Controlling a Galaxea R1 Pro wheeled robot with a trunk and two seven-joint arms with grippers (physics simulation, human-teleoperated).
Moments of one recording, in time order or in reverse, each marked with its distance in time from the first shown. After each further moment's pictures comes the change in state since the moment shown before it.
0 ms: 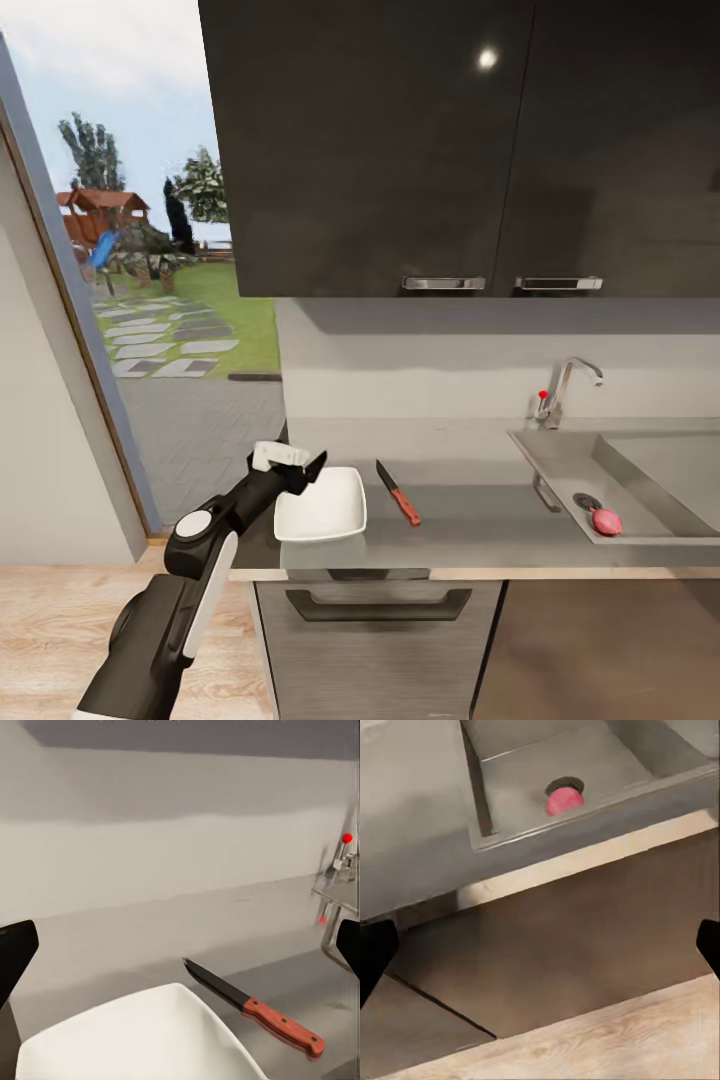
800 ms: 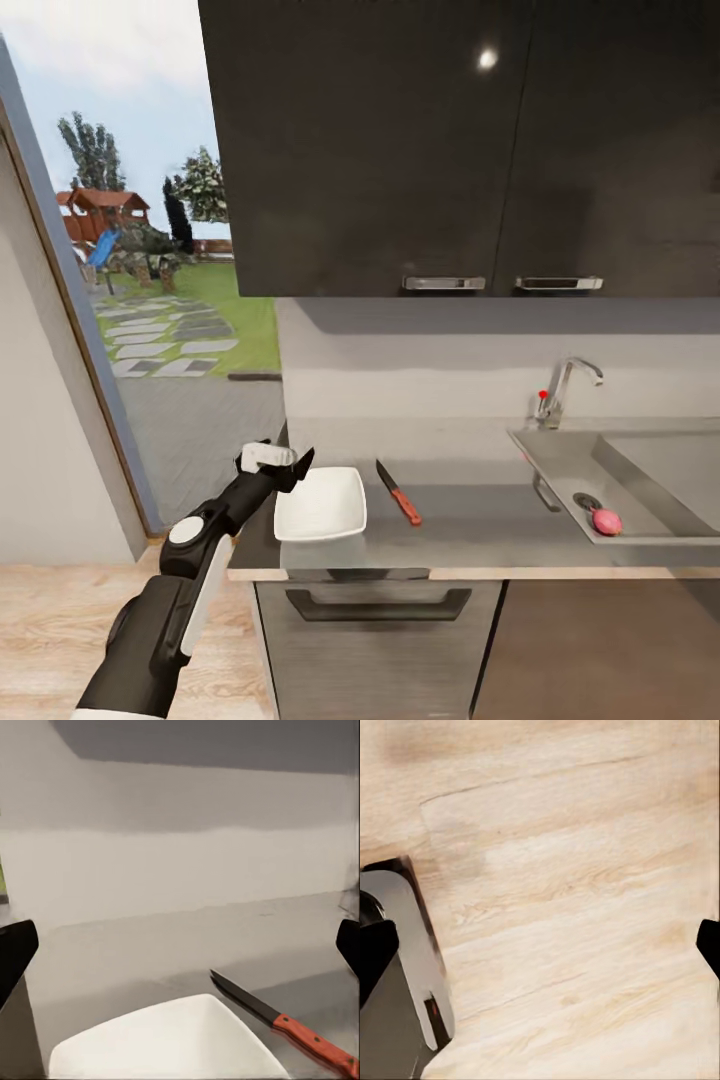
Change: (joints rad) left arm -0.001 -0.001 0.059 0.068 -0.001 -0.113 0.003; right arm 0.003 0.265 0.732 1.191 0.035 -0.765 -0.837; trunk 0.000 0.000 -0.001
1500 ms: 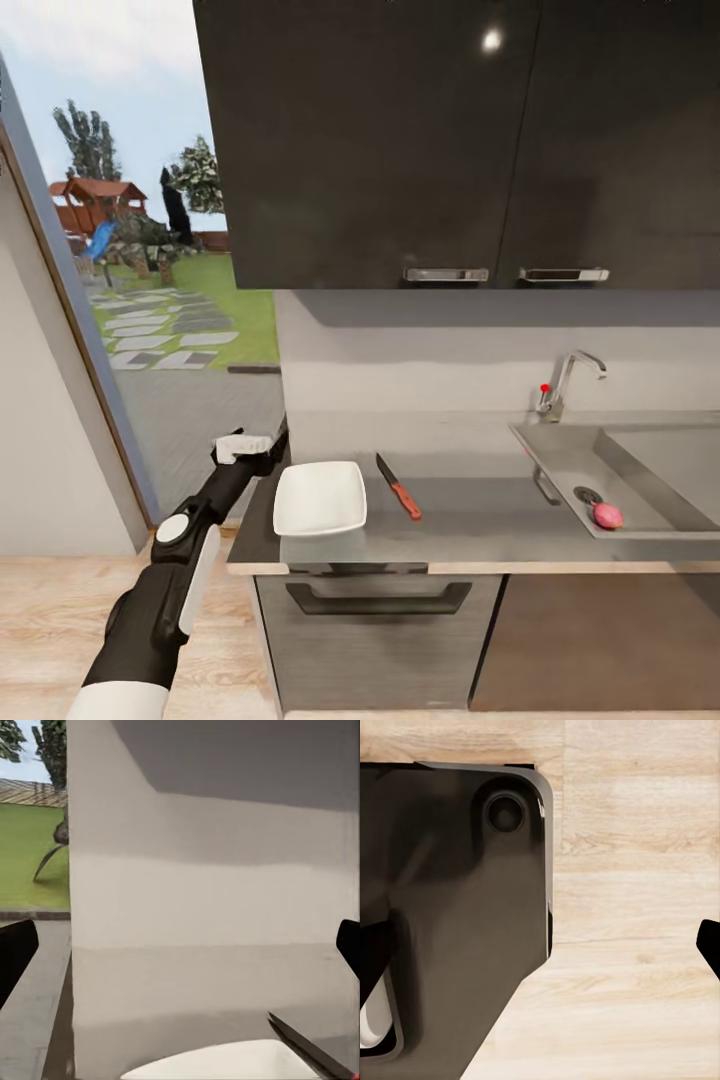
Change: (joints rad) left arm -0.050 -0.019 0.136 0.115 -0.001 -0.181 0.018; right arm 0.000 0.200 0.171 0.072 0.047 0.023 0.001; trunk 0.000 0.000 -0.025
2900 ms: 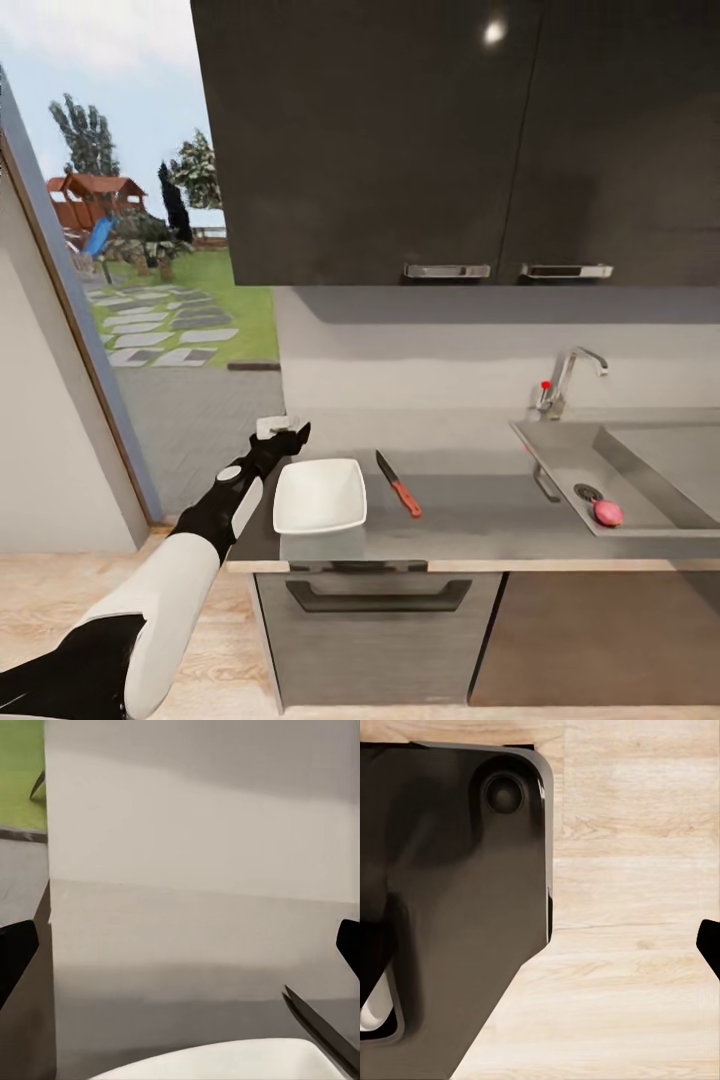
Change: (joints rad) left arm -0.446 -0.017 0.031 0.823 0.003 -0.168 0.087; right arm 0.000 0.000 -0.001 -0.001 0.000 0.030 0.000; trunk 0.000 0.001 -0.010
